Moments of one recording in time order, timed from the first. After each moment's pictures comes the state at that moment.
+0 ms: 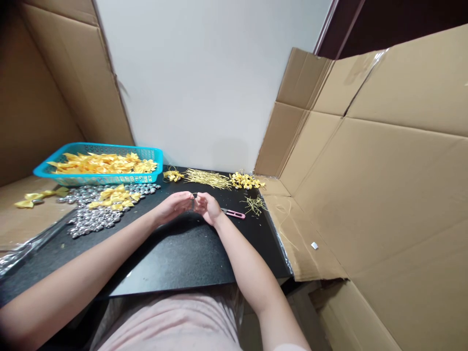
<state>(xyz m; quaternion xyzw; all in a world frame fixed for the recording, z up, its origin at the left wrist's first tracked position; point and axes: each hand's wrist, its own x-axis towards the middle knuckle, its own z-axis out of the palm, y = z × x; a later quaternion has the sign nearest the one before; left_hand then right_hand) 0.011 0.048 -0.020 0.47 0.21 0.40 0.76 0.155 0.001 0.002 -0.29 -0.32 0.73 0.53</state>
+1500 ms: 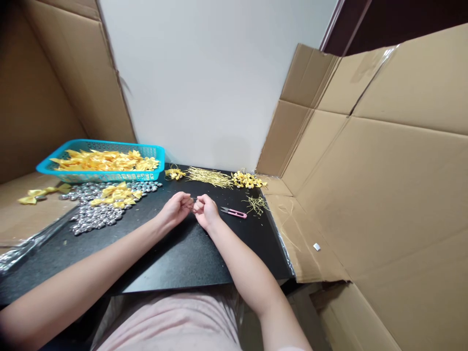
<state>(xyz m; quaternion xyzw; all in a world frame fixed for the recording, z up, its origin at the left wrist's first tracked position) 0.031 0.042 -0.035 0.31 0.29 0.55 0.72 0.132 0.002 -0.010 -0.33 -0.22 0.68 0.62</state>
